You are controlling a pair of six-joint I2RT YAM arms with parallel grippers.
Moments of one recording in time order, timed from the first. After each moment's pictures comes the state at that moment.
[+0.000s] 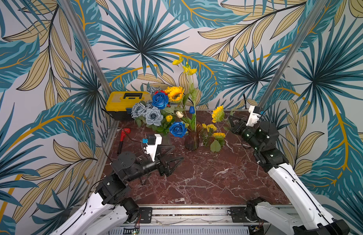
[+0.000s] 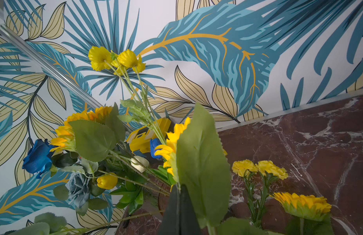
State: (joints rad) left arm -0.84 0.70 0.87 -0.15 0.35 -0.44; right arm 0.23 1.00 0.99 -0.04 -0.15 0.64
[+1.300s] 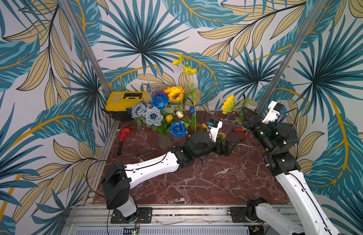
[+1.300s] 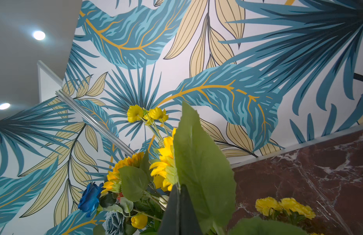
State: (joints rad) left arm -1.03 1.64 1.33 0.21 0.11 -0.60; right arm 0.15 0.92 1.05 0.04 -0.16 0.80
